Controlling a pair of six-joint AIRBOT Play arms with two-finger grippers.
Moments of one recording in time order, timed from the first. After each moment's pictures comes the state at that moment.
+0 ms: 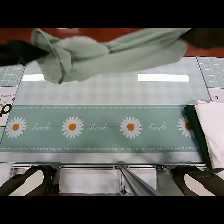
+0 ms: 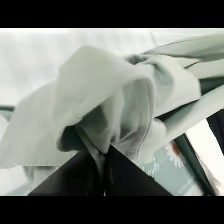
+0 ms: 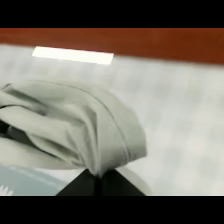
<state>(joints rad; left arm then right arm) 0.26 -1.09 1.35 0.50 -1.32 -1.08 0.04 -1.07 1.70 -1.13 1.27 1.51</state>
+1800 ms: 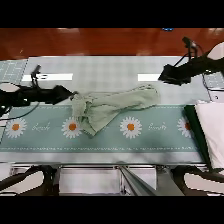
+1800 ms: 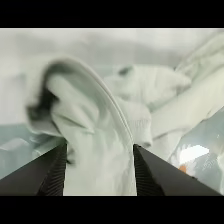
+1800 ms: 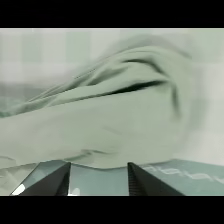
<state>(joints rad) 0.19 -1.27 0.86 0.64 -1.00 -1.11 -0.05 -1.41 1.40 -1.13 1.25 1.54</state>
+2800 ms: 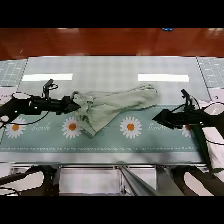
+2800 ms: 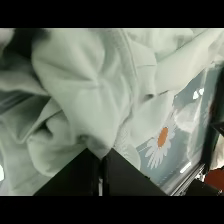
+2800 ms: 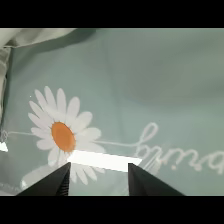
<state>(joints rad) 0.11 -1.39 0.74 0.48 -1.06 -0.99 -0.10 -1.02 0.55 -0.83 1.04 1.40</state>
